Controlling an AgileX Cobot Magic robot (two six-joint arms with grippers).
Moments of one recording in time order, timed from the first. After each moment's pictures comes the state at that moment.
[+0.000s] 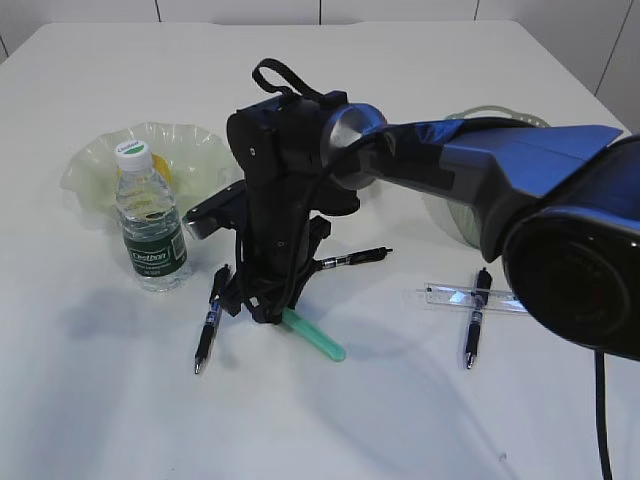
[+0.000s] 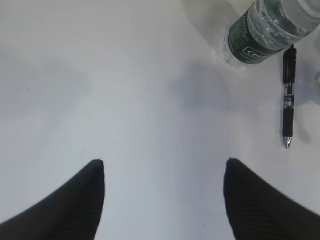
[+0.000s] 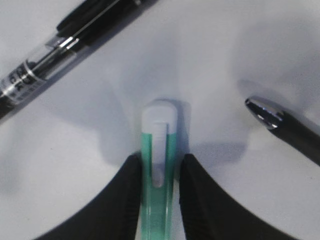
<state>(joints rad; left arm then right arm) 0.04 1.19 -0.97 -0.11 0.94 -0.05 0.63 2.49 -2.13 0.01 1.22 -0.19</state>
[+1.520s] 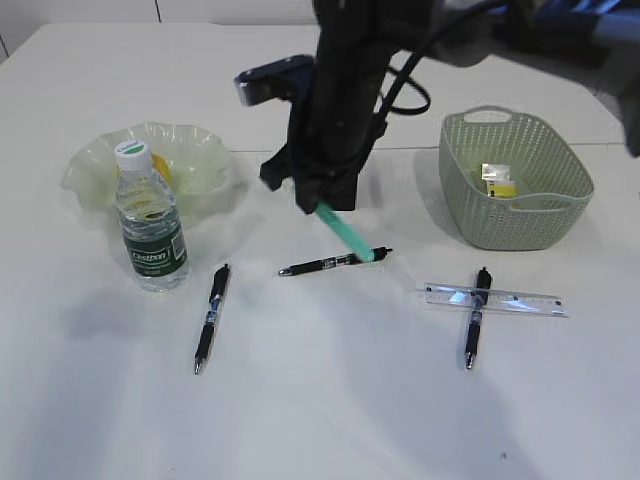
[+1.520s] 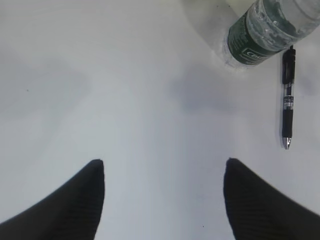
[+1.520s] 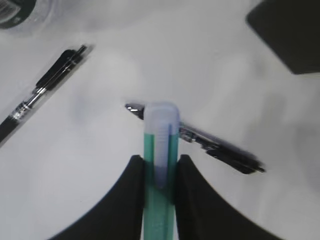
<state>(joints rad) 0.04 1.19 -0.97 -0.11 0.94 -0.05 0.49 2.28 -2.13 0.06 1.22 -0.20</state>
